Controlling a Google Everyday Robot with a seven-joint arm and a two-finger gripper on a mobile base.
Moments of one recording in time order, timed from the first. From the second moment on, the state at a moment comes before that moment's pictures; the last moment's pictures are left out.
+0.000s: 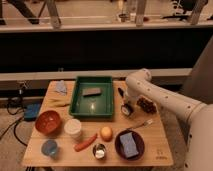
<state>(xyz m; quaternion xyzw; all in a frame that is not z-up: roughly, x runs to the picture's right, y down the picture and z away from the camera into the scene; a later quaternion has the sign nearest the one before) 0.151 0.092 0.896 -0.19 -0.19 -0.56 0.78</state>
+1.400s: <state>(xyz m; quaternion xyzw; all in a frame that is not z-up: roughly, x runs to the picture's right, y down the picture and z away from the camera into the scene) 0.177 0.053 0.839 -0.13 -0.19 -0.52 0.82</state>
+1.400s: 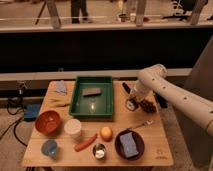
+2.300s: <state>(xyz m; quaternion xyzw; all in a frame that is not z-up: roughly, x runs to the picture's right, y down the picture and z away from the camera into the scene) 0.193 0.001 0.764 -0.07 -0.16 -0.51 0.84</state>
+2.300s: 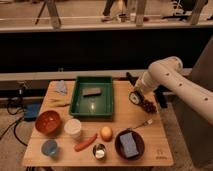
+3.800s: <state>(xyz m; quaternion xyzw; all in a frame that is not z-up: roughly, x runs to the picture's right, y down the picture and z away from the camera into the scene) 0.150 0.044 0.821 -0.10 -0.21 -0.53 0.82</state>
